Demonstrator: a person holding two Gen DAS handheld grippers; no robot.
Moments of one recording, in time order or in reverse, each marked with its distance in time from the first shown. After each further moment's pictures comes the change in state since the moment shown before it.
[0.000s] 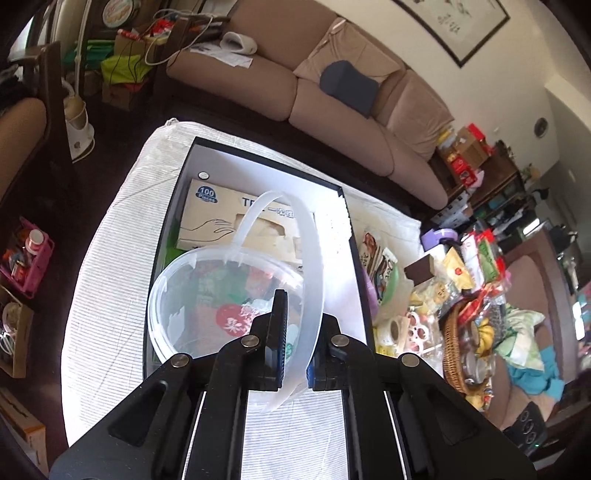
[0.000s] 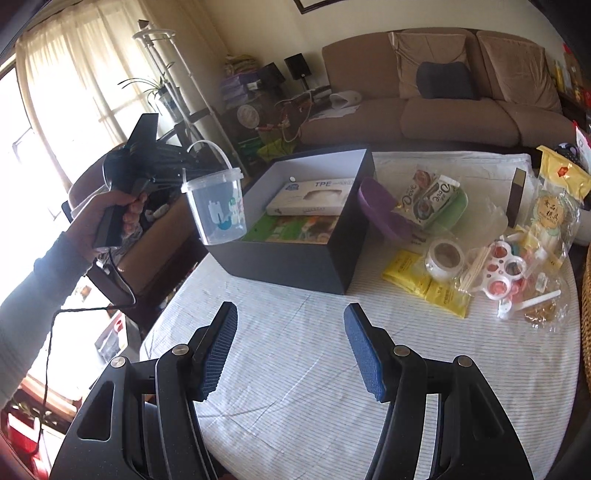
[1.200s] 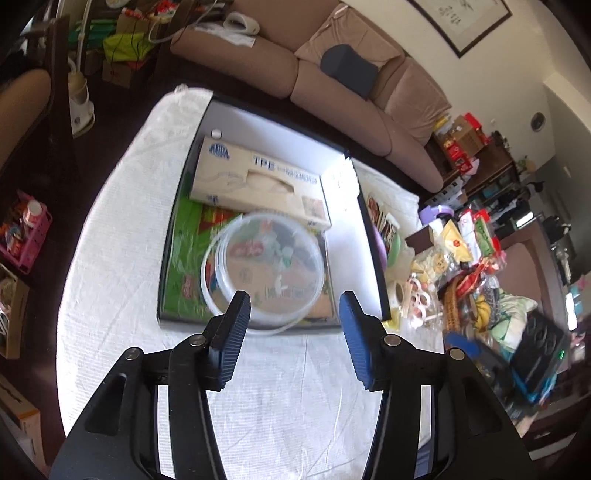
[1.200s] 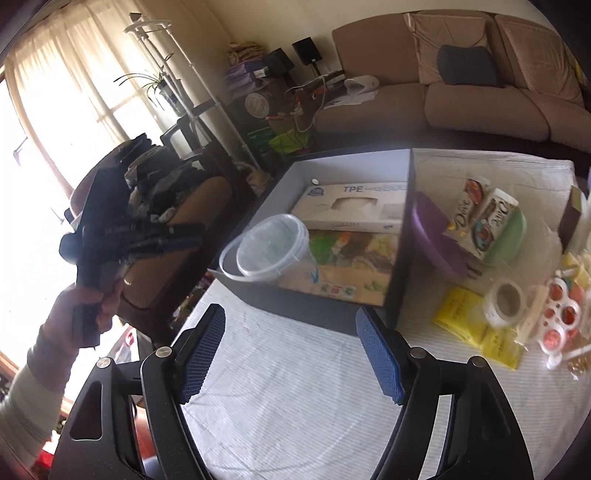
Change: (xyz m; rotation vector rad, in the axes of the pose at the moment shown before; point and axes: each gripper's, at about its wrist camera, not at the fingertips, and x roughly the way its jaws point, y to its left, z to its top) left arm -0.003 0.037 -0.056 -0.022 0.091 -0.029; right arm 0.103 0.036 0.085 0.024 0.068 0.069
